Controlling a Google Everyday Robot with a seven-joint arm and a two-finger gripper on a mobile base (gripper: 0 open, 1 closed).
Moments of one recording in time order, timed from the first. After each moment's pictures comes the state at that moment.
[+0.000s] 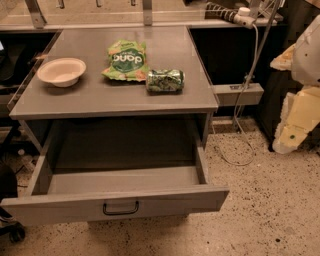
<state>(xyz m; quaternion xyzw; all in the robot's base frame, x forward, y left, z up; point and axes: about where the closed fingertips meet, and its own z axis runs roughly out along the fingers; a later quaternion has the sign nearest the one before) 0.438 -0.217 0.976 -0.60 0.78 -0.03 0.16</state>
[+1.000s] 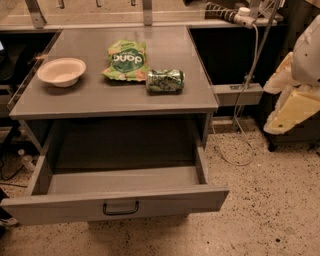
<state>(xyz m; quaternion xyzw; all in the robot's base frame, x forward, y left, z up) 0.438 -0.217 0.976 -0.60 0.78 -0.03 0.16</state>
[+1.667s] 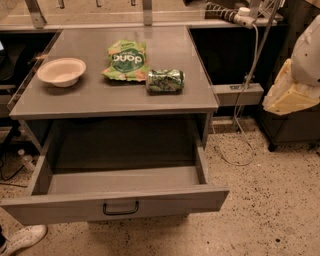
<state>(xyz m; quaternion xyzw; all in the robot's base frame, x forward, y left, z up) 0.438 -0.217 0.976 -0.60 0.78 -0.03 0.16</state>
